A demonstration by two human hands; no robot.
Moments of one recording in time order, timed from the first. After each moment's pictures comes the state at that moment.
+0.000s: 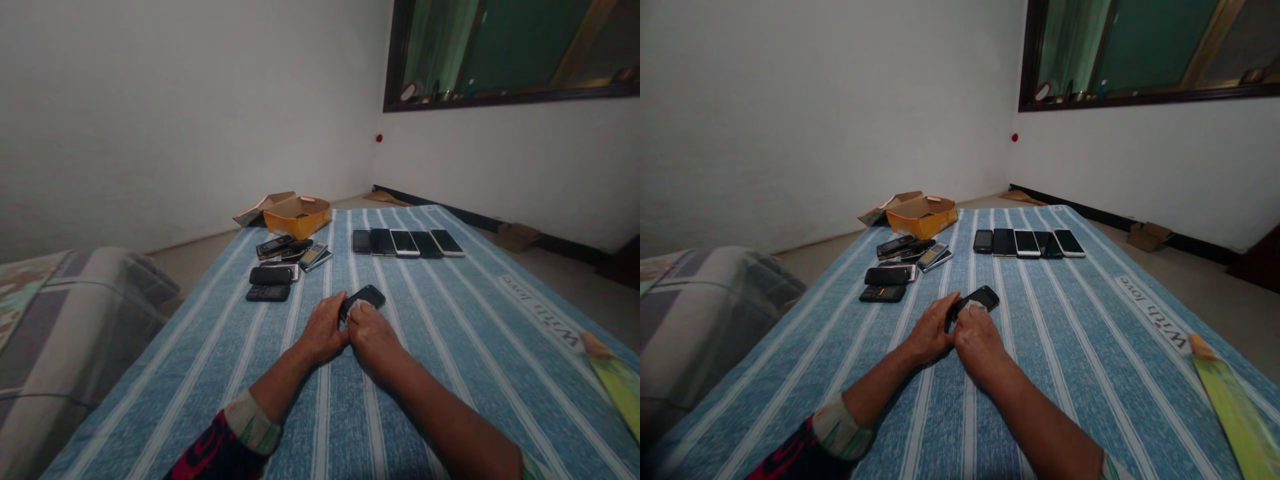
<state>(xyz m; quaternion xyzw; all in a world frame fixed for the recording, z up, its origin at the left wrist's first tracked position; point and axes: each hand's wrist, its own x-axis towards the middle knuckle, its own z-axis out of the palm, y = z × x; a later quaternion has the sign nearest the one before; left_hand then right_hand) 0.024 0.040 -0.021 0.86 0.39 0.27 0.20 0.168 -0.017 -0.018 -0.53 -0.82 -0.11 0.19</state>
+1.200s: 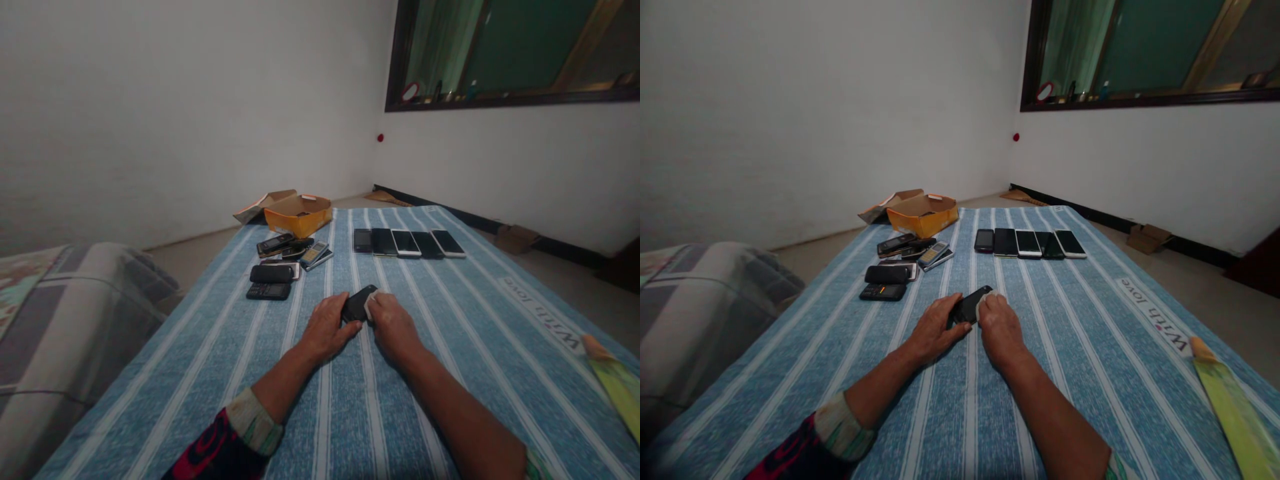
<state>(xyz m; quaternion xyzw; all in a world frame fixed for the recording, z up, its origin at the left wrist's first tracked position) 0.026 0.036 -0.019 0.86 0.41 0.26 0.17 0.201 -0.015 -0.004 -0.64 -0.74 -0.06 0.17</state>
